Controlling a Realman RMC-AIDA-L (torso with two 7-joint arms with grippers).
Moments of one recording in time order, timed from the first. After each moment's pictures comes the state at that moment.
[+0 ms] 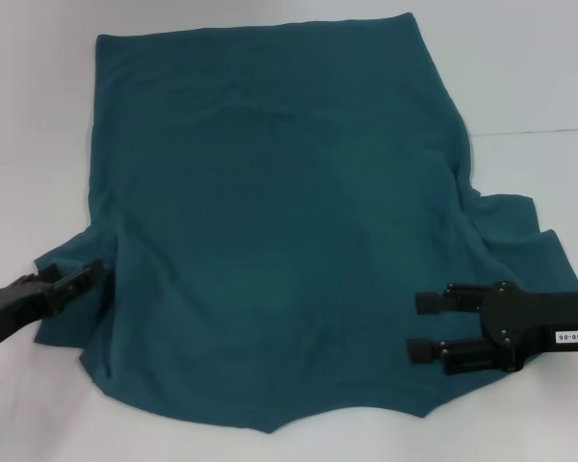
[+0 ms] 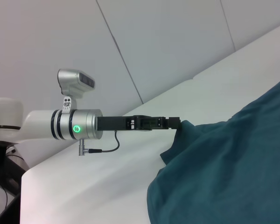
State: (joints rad) left arm -0.43 -2.16 0.45 0.55 1.85 1.12 -1.50; right arm 0.54 2.03 -0.52 -0.66 -2.18 -1.77 1.50
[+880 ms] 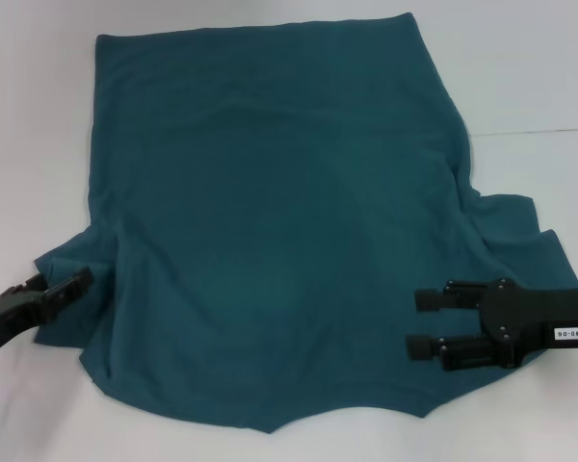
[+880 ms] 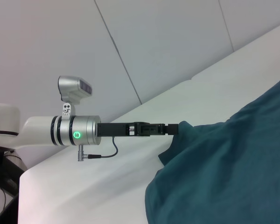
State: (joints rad) left arm -0.43 -2.16 0.42 0.52 1.85 1.06 -1.46; right arm 0.55 2.03 -0.52 -0.66 -2.18 -1.76 1.50
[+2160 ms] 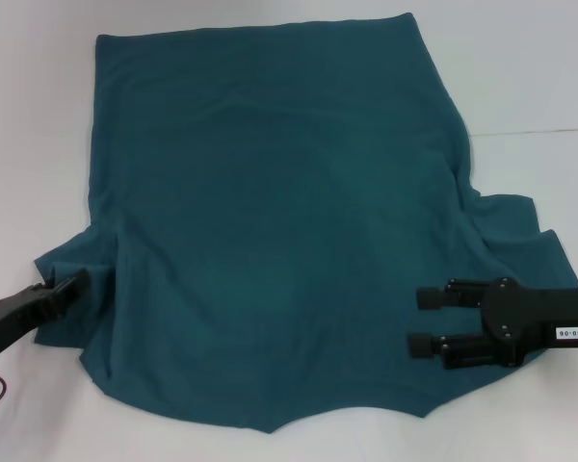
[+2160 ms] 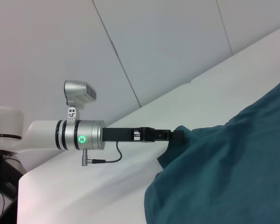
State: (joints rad) left arm -0.45 -2.17 0.45 0.49 1.82 0.99 -1.47; right arm 0.54 2.03 -0.52 -0.66 -2.17 -1.76 1.50
